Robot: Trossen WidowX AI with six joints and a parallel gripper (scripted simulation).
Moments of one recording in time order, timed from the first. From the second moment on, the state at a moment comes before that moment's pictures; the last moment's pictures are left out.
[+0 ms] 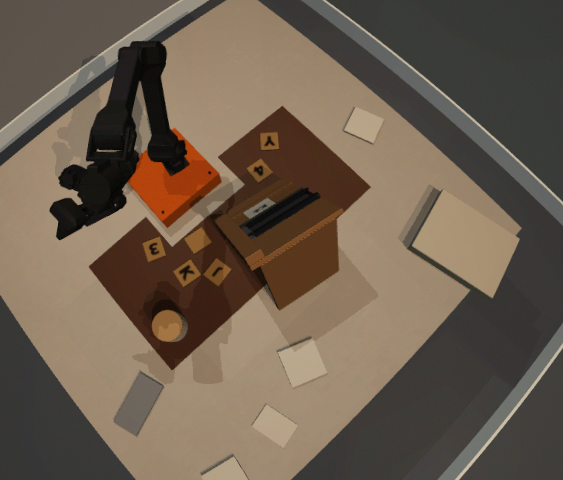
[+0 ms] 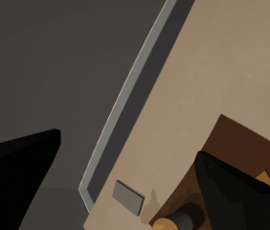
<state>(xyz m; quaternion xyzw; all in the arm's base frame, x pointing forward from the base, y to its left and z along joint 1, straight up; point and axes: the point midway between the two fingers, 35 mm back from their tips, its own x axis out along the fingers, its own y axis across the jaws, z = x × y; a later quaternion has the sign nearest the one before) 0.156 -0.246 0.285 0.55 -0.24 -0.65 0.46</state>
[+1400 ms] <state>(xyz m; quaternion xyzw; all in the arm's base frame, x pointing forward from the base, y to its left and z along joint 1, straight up) 0.171 0.121 0.127 0.10 0.32 -0.04 0.94</state>
